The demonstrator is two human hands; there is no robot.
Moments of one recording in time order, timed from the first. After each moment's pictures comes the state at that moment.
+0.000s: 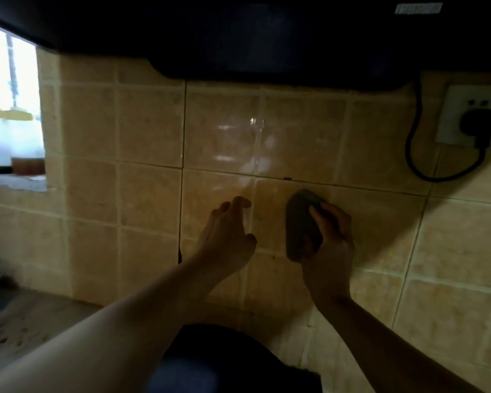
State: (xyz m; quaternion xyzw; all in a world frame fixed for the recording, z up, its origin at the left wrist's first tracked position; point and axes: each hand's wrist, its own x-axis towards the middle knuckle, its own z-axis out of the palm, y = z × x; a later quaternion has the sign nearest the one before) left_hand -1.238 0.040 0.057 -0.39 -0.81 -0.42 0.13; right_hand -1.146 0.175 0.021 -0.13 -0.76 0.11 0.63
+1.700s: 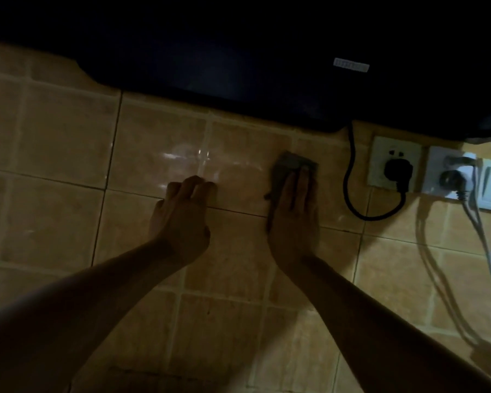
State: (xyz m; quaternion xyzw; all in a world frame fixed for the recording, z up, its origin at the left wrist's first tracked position) left_hand -1.272 0.093 0.097 -0.43 -0.76 -0.33 0.37; right_hand -1.181 0.258 0.101 -0.27 -0.73 -0.21 0.59
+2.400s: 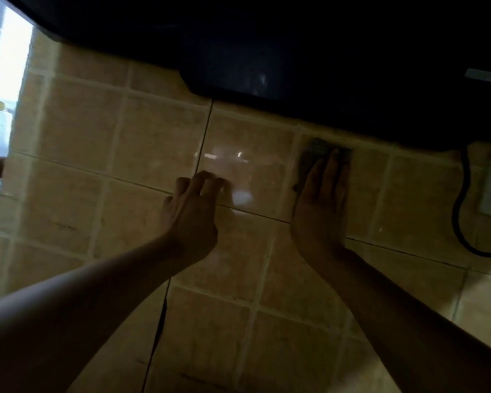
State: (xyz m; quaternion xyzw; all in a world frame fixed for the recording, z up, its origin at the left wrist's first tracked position) left_hand -1.353 0.019 0.097 -0.37 -0.79 -0.32 0.36; right_hand -1.266 0.194 0.125 -0.28 -0.73 -0.26 0.57
